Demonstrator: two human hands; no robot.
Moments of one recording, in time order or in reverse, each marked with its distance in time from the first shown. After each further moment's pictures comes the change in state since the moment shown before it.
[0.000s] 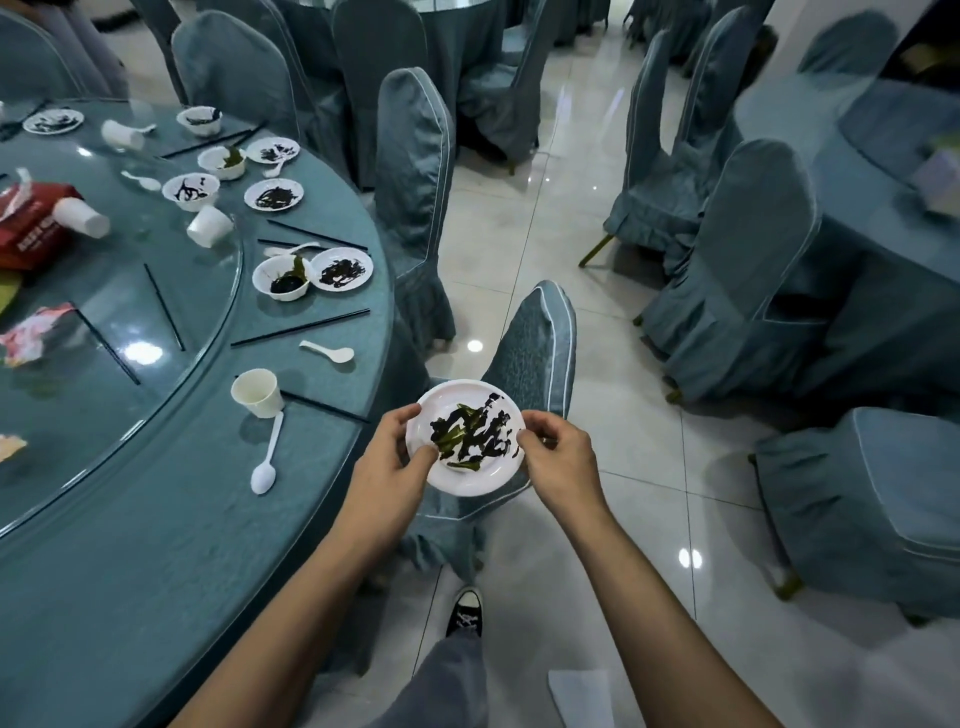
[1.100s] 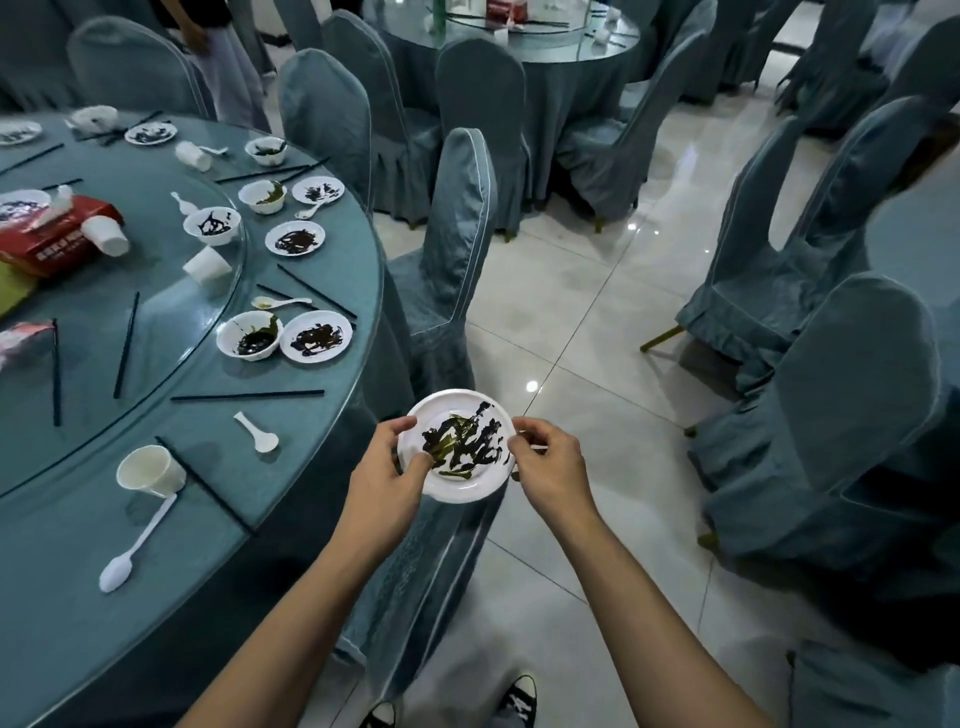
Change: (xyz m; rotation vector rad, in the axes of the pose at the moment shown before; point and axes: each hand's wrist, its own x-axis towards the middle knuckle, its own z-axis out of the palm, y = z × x) left_hand 0.218 0.123 0.140 -0.104 0.335 -0.092; right_hand 0.310 -0.073 -0.068 -0.043 -0.314 -0.085
